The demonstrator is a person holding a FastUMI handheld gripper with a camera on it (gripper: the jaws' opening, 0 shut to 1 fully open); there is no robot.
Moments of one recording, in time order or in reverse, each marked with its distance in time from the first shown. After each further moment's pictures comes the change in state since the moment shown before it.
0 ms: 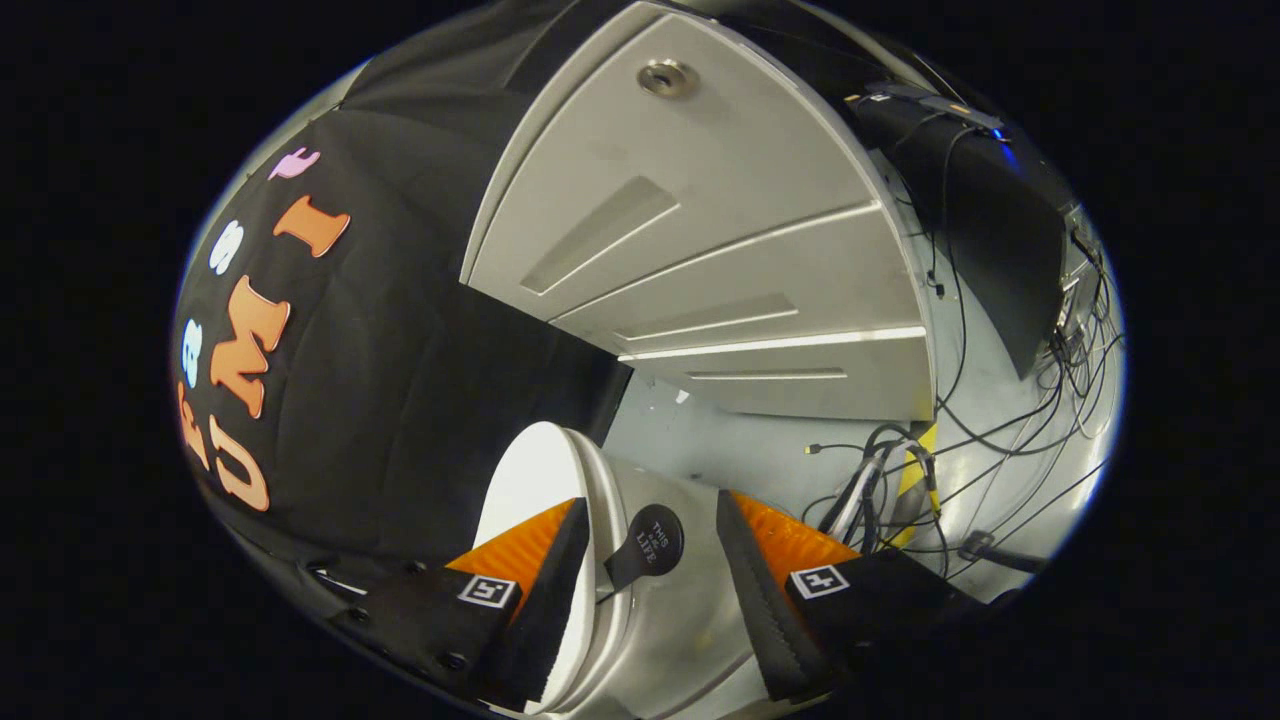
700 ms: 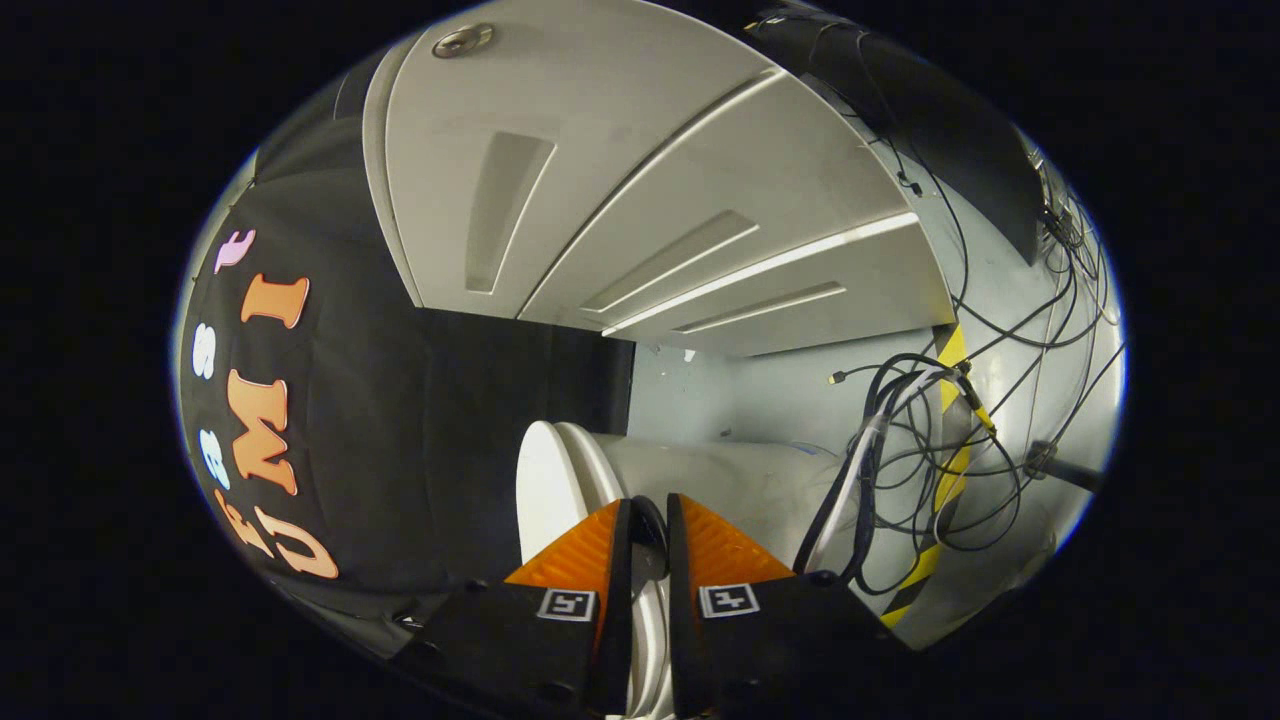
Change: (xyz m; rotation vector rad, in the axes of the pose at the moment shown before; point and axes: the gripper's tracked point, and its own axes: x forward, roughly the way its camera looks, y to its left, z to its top) arm 0.018 0.001 -0.010 0.259 0.096 0.066
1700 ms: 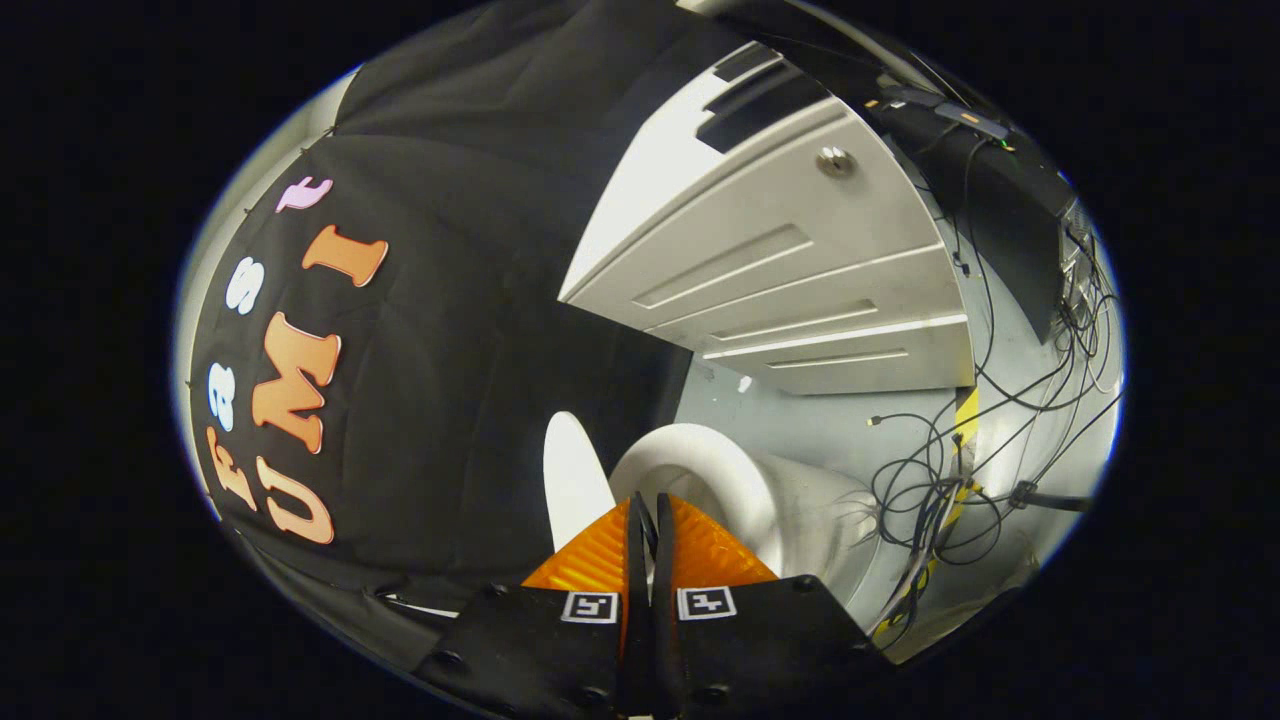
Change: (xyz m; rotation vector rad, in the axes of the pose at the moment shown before) arm -0.060 0.138 -0.007 -0.211 -0.220 0.073
